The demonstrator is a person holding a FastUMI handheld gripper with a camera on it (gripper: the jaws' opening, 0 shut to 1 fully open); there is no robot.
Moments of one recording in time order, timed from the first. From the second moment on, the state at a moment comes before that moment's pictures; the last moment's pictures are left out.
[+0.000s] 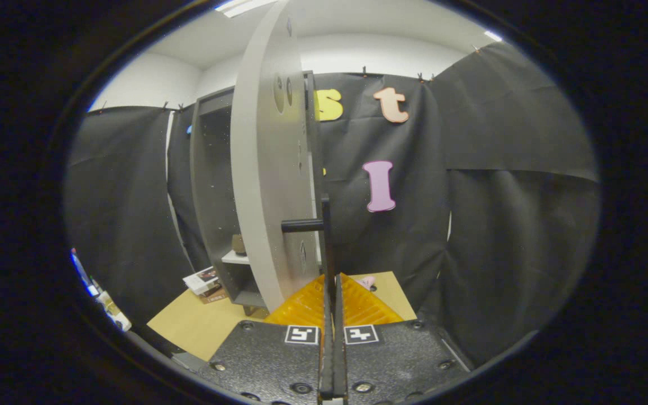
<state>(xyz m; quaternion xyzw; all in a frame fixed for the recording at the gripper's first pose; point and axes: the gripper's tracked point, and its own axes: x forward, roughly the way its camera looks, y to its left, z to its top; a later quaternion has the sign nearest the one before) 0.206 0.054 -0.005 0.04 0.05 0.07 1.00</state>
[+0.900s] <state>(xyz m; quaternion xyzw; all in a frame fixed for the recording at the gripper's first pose) 0.149 0.079 -0.084 0.03 0.10 0.00 0.99</state>
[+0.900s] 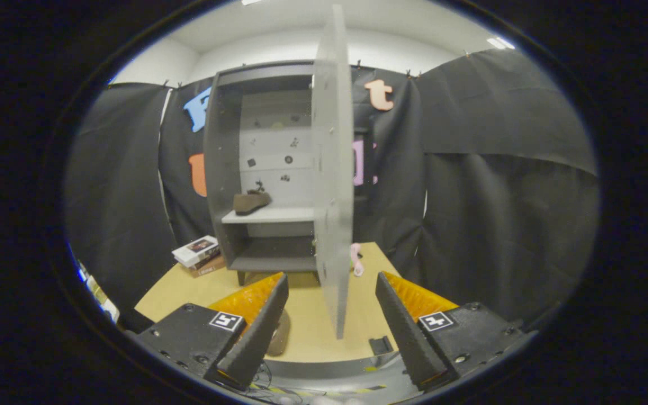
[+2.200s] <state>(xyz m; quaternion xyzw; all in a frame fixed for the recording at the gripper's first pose) 0.326 0.269 -0.390 -0.02 0.36 0.12 0.92</state>
